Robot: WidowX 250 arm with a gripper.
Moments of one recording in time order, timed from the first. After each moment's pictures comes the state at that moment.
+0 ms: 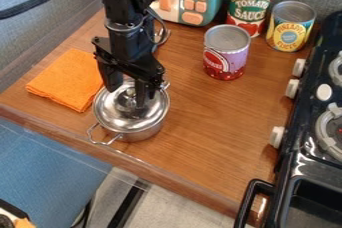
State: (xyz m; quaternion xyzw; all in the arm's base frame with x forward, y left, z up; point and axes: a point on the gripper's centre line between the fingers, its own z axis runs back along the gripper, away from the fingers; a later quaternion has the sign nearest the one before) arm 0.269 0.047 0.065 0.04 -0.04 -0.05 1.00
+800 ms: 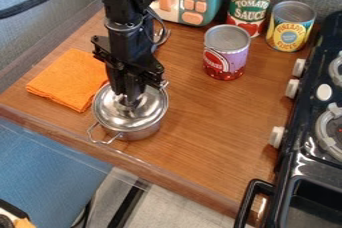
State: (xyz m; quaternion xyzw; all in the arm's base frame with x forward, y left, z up) arm 0.270 0.048 0.065 0.04 -0.05 -0.05 1.00
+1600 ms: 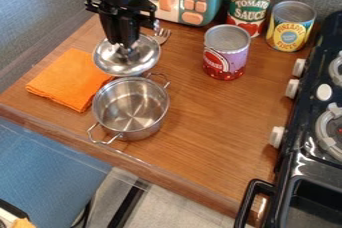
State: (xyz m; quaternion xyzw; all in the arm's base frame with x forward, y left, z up) arm 0.324 0.093 0.101 0.03 -0.07 0.02 1.00
